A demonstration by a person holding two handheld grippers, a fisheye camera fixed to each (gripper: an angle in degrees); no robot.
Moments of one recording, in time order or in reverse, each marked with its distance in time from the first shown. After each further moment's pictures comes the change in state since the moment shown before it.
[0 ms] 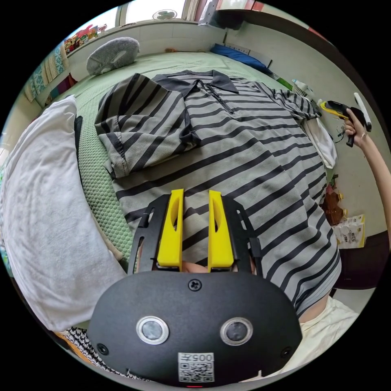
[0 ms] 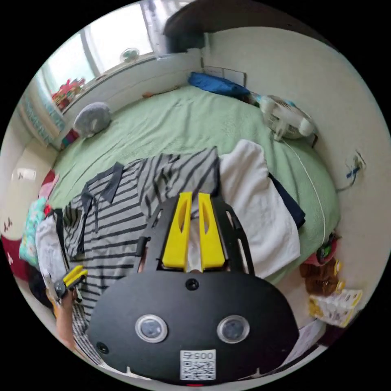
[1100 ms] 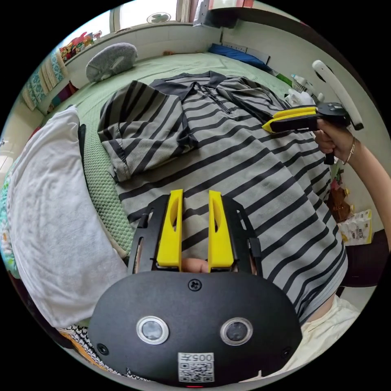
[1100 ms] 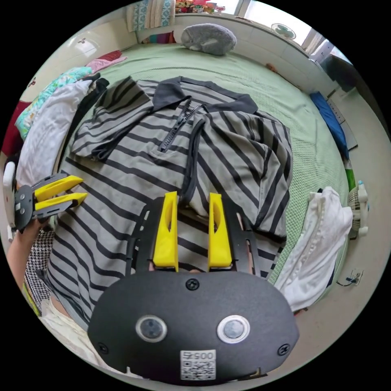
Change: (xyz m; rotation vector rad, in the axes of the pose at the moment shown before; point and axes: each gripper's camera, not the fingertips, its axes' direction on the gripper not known) left arm -0.012 -0.007 -0.011 0.005 -0.063 0.033; right arm -0.188 0.054 0.077 -0.240 -0.017 -0.664
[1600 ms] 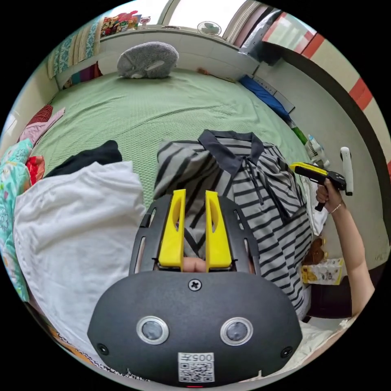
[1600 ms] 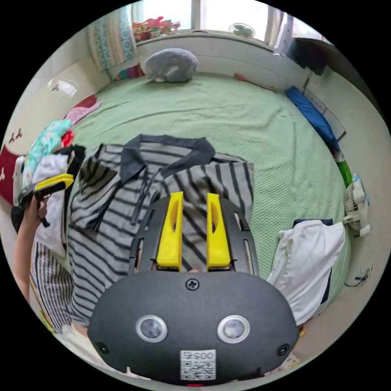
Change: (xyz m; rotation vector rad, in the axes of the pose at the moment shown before) left arm -0.142 -0.096 -0.060 0.090 0.150 -0.207; right arm 0.081 -0.053 -0.035 0.140 -0.062 0.152
